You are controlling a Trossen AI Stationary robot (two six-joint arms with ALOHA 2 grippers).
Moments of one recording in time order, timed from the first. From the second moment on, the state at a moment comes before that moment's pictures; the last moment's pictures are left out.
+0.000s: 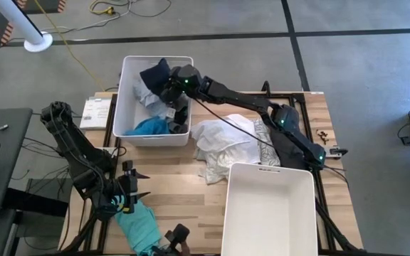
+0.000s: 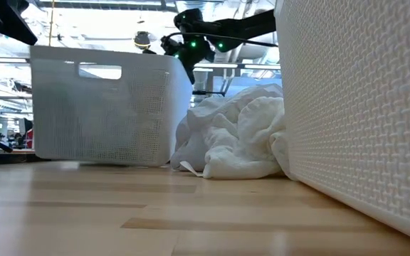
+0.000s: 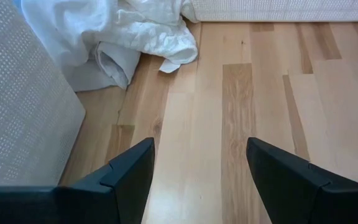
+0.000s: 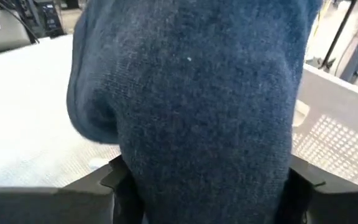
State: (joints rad) left arm -0.99 1.10 0.82 -0.79 -0.87 -0.81; right arm -0.39 2.44 2.36 -0.16 0.20 0.07
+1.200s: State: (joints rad) left arm -0.99 1.10 0.82 -0.79 -0.87 -0.79; right arm -0.38 2.38 2.36 -0.32 0.01 0.13
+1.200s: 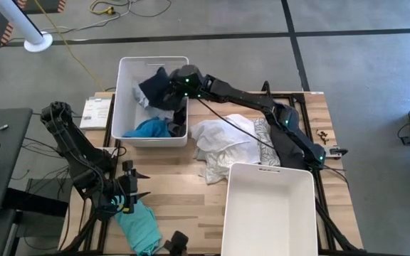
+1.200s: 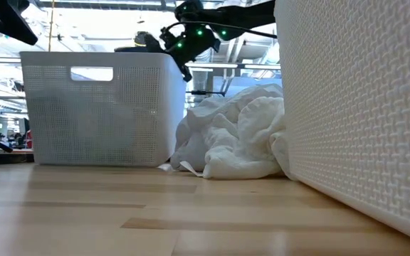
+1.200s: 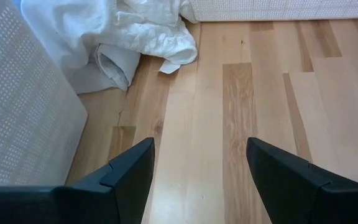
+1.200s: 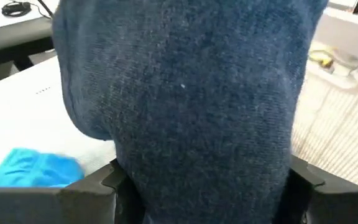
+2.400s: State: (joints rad) left arm -0.99 1.10 0.82 -0.74 -0.87 -0.75; right arm -0.41 2.34 2.36 -0.37 -0.10 0.38
